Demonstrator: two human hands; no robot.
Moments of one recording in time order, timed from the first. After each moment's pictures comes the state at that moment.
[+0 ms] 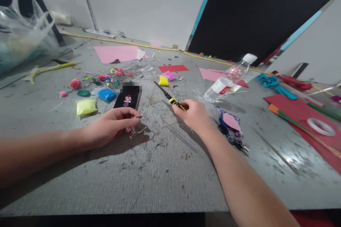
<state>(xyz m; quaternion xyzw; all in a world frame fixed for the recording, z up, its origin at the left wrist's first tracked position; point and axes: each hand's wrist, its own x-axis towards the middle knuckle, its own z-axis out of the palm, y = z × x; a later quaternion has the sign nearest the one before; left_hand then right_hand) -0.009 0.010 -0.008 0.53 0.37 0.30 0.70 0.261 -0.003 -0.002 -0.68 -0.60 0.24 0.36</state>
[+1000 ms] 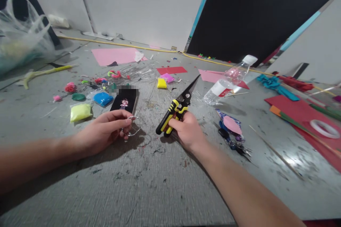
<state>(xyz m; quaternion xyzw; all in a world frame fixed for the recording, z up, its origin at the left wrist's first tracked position) -0.005 0.007 0.005 0.42 0.38 0.34 0.75 0.233 -0.022 -0.020 -0.53 -0.41 0.51 0.54</state>
